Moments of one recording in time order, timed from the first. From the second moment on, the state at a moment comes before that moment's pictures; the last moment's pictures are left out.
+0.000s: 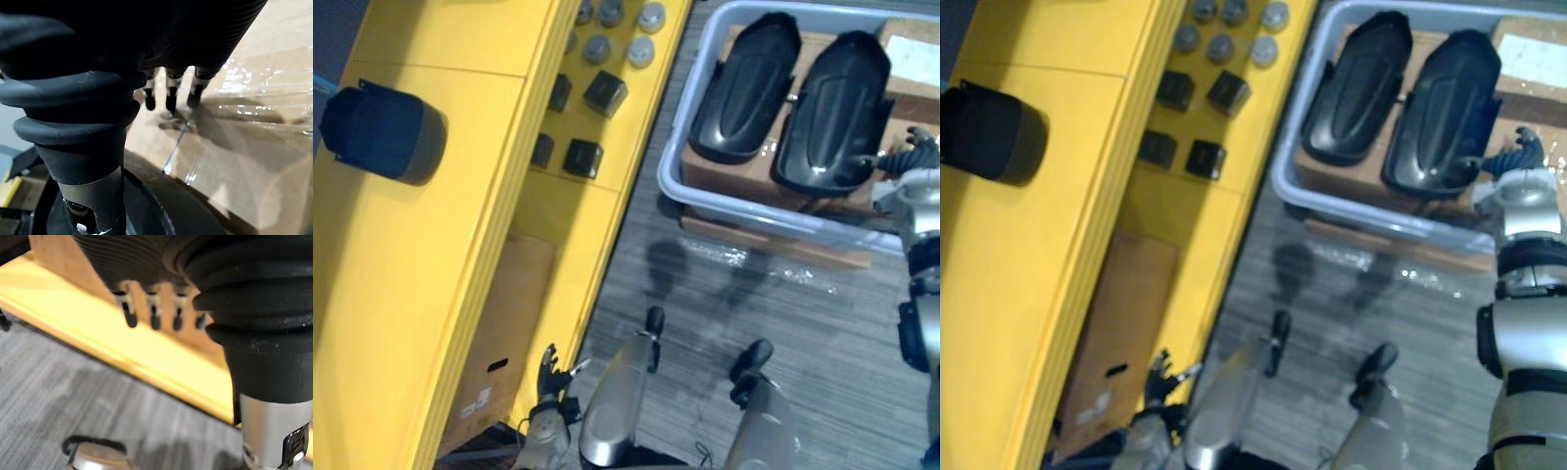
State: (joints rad) left arm 0.01 0.07 -0.26 0.85 -0.39 -0.36 0.32; right arm -1.11 -0.84 0.21 1.14 0.19 0.22 -0.11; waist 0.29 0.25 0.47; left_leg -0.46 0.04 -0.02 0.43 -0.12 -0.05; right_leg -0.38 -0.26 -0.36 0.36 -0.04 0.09
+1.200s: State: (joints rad) left arm 0.00 0.05 -0.37 0.65 -0.48 -0.41 0.22; right arm -1.12 -0.85 0.30 1.24 -0.44 0.23 -0.20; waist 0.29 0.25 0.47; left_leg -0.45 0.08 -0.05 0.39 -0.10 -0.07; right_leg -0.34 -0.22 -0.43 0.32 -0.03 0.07
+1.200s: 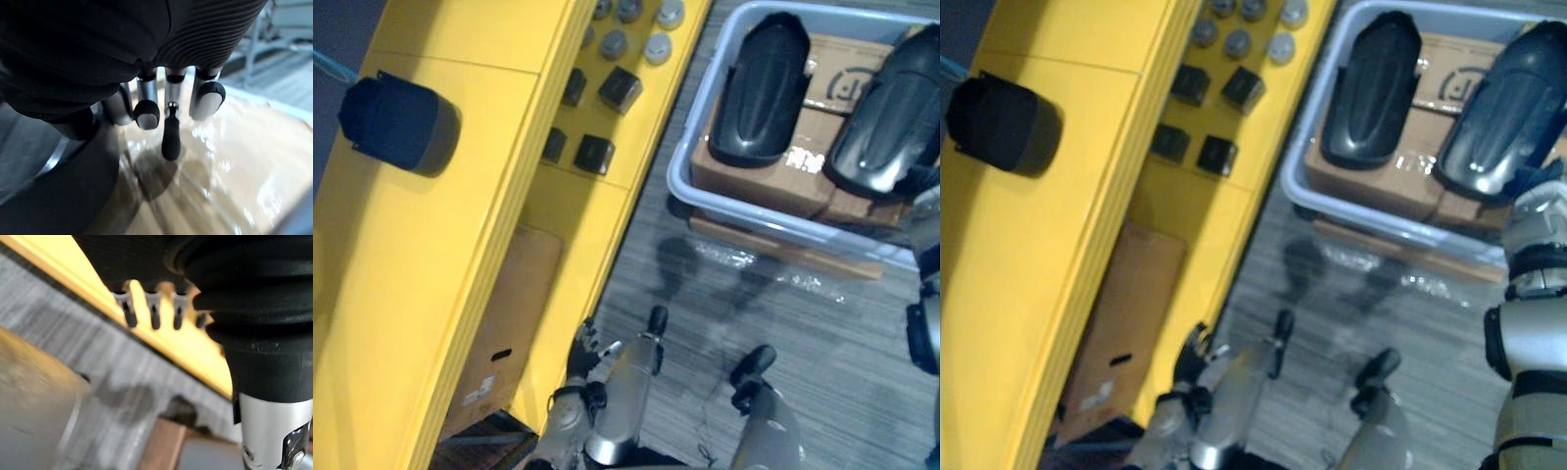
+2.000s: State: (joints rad) left arm -0.13 0.16 -0.33 0.08 -0.13 -0.47 0.55; right arm -1.21 -0.88 0.45 1.15 -0.39 0.10 -0.45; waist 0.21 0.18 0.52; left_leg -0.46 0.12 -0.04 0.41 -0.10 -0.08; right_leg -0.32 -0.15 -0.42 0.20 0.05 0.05
